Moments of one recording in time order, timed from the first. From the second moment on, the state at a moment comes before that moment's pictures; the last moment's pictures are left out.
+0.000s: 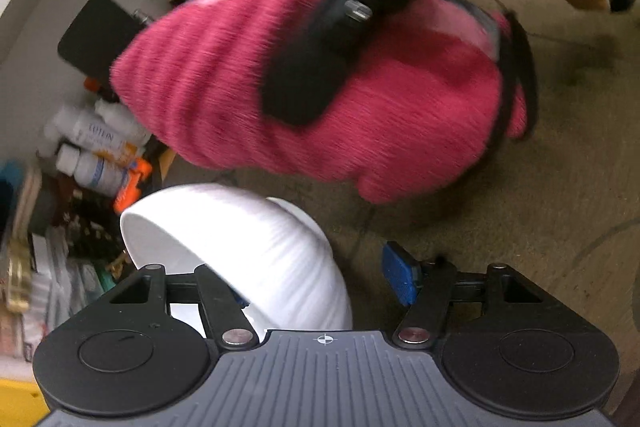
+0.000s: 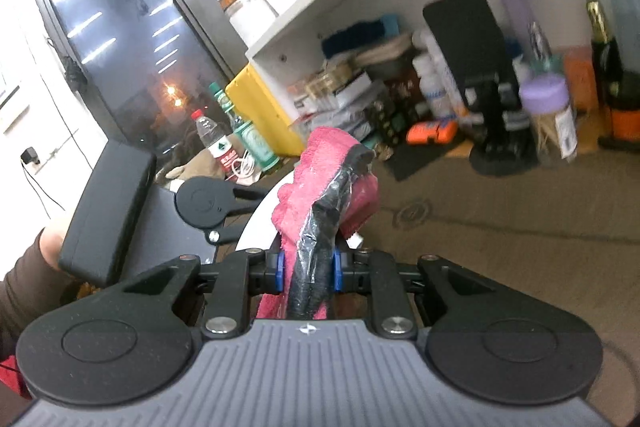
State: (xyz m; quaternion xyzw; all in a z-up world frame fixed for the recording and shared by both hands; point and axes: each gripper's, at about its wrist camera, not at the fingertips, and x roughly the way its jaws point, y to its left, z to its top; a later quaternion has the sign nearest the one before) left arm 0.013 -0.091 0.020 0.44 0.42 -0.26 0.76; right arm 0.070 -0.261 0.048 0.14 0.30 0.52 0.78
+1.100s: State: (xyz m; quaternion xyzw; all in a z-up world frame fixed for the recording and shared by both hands) left arm -0.001 -0.050 0.072 0.22 0.32 -0.16 0.91; right arm 0.058 -0.235 0.014 0.00 0.33 0.32 0.89
